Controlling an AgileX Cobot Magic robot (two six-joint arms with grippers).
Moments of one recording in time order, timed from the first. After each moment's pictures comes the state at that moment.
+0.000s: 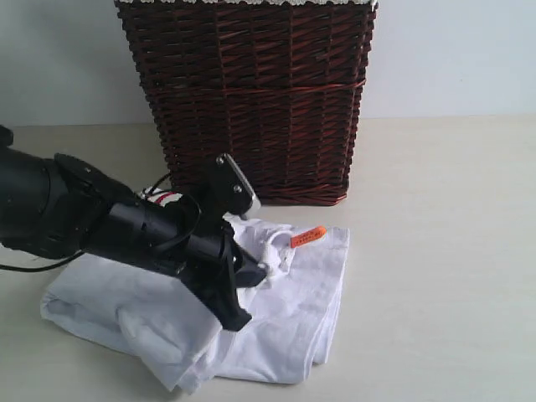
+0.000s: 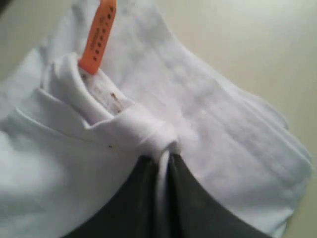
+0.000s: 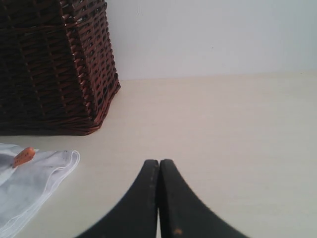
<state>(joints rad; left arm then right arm) -0.64 1.82 -0.88 -1.40 0.35 1.78 -0.04 0.01 0.00 0.36 0.33 -0.28</state>
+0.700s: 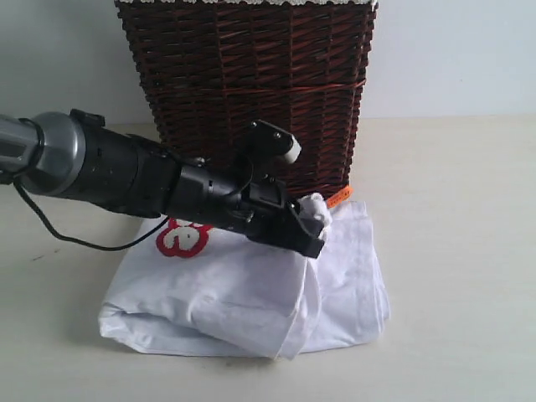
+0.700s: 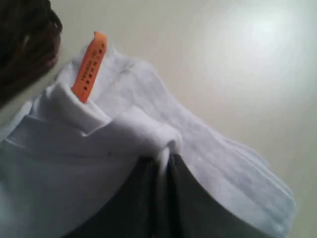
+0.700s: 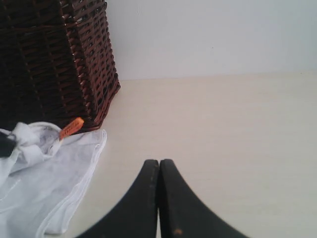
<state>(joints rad) -0.65 2.04 -1.17 -1.66 0.43 1.73 -0.04 0.01 0.00 0.36 0.33 -0.28</state>
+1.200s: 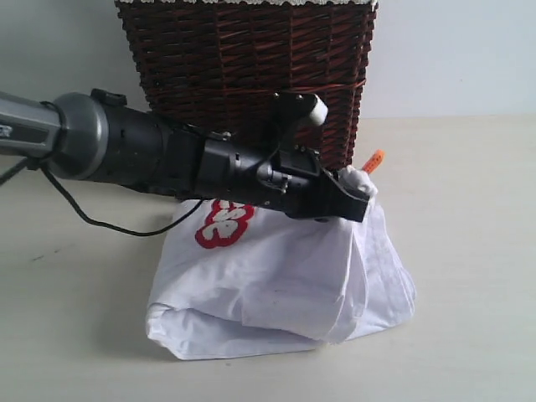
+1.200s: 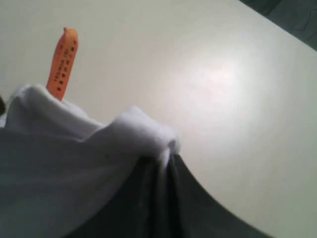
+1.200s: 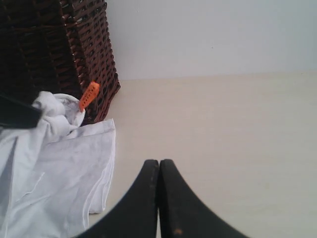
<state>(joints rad) -0.70 2.07 -1.30 -1.73 0.53 1.62 -0.04 0.01 0.00 0.36 0.33 -0.28</state>
